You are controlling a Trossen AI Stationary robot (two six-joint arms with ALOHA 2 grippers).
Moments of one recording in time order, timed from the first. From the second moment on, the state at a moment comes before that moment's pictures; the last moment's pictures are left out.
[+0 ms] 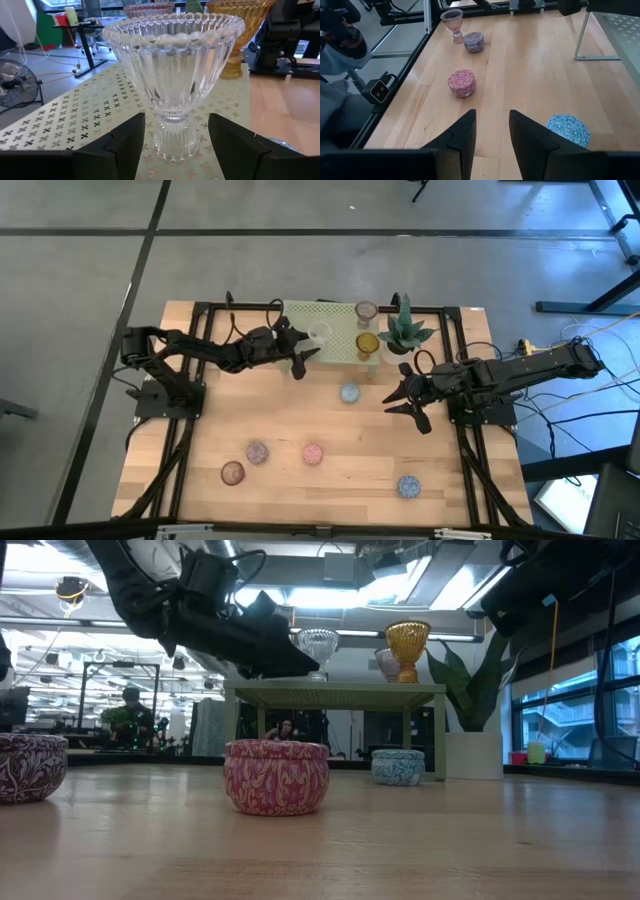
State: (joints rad) left arm 0.32 1.56 0.59 0.81 -0.08 0.03; right arm 0.20 0.80 0.53 -0.20 -0.04 0.18
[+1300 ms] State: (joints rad) left arm 0.32 1.56 0.65 0.62 -0.08 0.01; right arm 0.20 0.80 0.53 -0.18 -0.04 0.10
